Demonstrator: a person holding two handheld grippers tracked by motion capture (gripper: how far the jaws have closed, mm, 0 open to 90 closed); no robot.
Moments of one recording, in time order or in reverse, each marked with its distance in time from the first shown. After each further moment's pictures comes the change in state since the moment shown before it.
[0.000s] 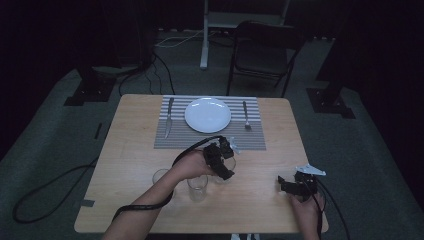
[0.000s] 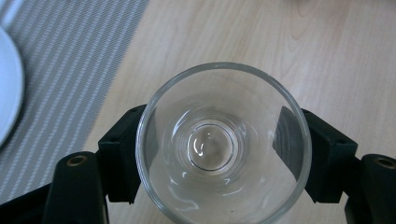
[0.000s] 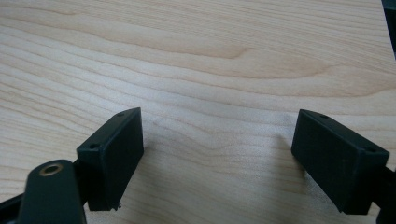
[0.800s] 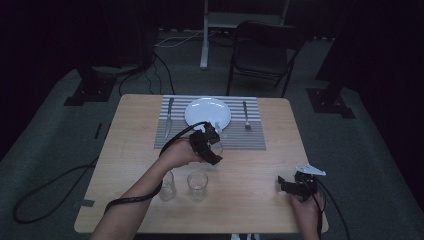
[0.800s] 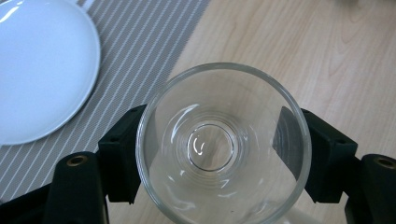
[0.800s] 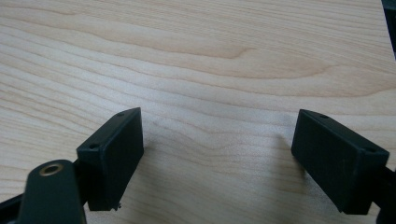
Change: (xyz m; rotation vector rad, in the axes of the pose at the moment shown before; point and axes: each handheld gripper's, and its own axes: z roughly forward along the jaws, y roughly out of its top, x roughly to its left) left arm 0.041 -0.018 -0.032 -0.015 0.087 -0.096; right arm 0.000 0.000 0.000 0.000 0.000 -0.001
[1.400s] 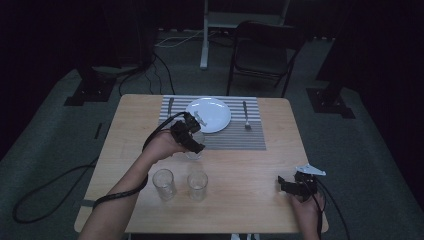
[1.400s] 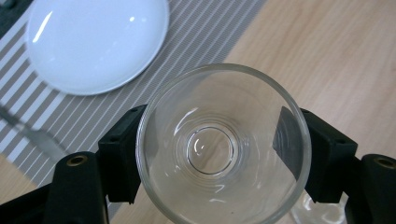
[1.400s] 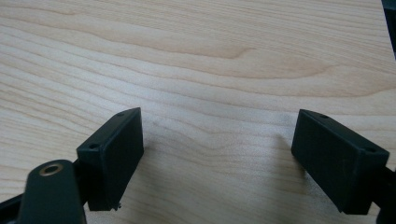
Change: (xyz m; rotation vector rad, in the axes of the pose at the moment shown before) left arm 0.046 -0.030 -0.018 0.012 0.093 -0.132; right arm 0.000 0.000 0.000 0.001 0.000 0.000
